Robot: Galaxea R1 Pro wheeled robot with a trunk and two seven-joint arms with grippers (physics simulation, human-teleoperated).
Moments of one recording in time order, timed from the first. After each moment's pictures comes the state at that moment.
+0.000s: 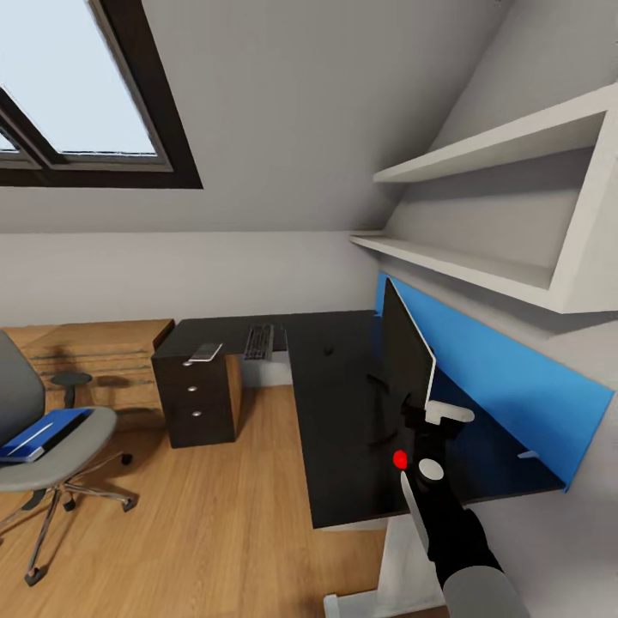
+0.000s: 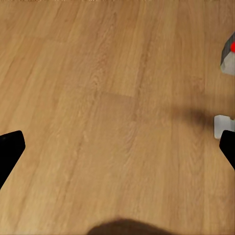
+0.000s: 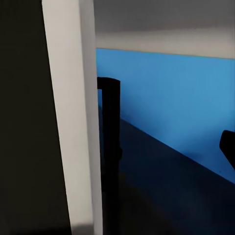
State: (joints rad) left arm 0.05 -0.06 0.14 -0.56 0.13 -0.34 0.08; right arm -0.52 0.14 -0.11 -0.99 0.20 -0.12 -0.42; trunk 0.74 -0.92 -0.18
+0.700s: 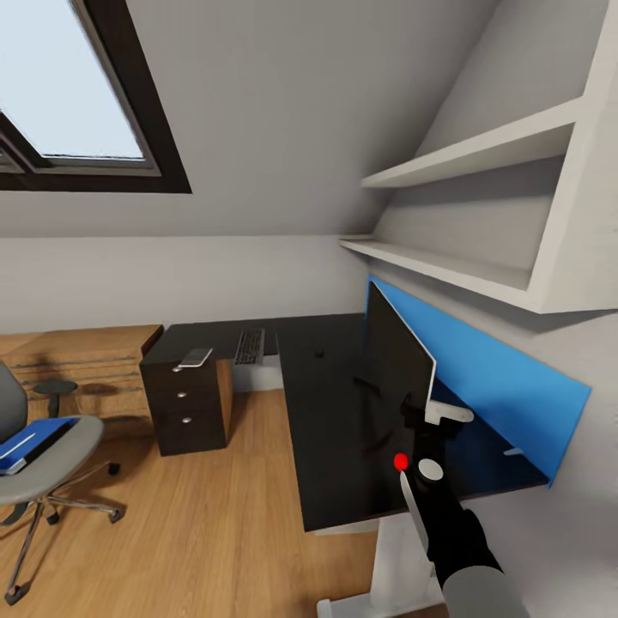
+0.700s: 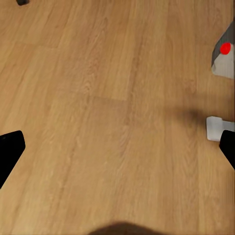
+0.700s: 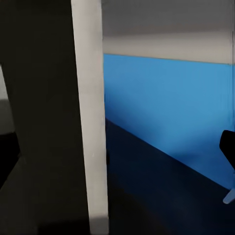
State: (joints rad) left arm 0.05 -0.06 0.14 -0.56 0.13 -0.34 0.08; right arm -0.52 0.14 -0.11 -0.98 0.20 -0.12 -0.42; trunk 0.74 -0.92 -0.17
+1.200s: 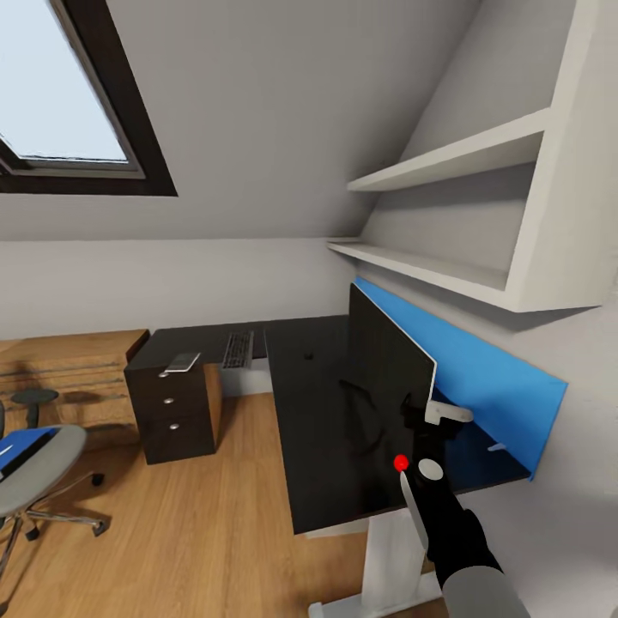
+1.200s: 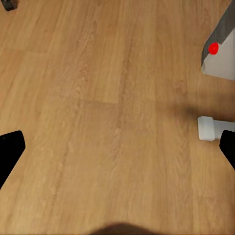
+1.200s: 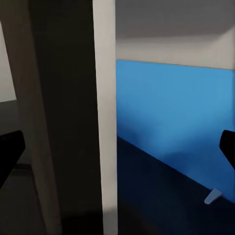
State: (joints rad) left arm 0.05 -0.06 0.14 -0.56 0.14 -0.34 0.08; right arm -0.52 0.14 -0.11 -0.98 0.20 -0.12 -0.42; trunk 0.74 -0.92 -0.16
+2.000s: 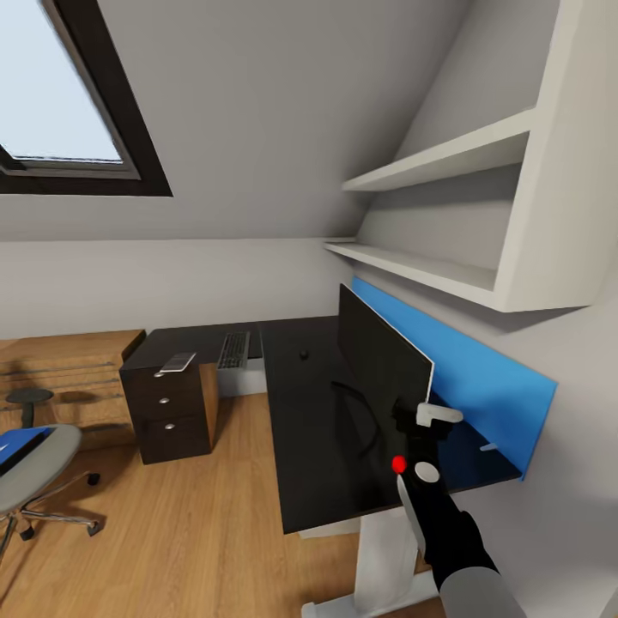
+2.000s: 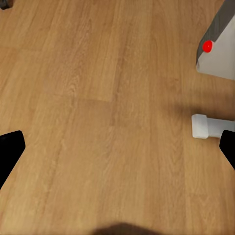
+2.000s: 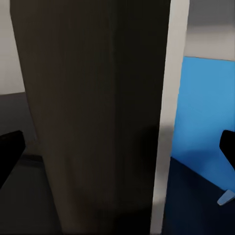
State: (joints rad) left arm 0.05 -0.06 0.14 -0.56 0.14 -0.34 0.08; right arm -0.52 0.15 -0.10 -0.96 0.20 -0.12 -0.35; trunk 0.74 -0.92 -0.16
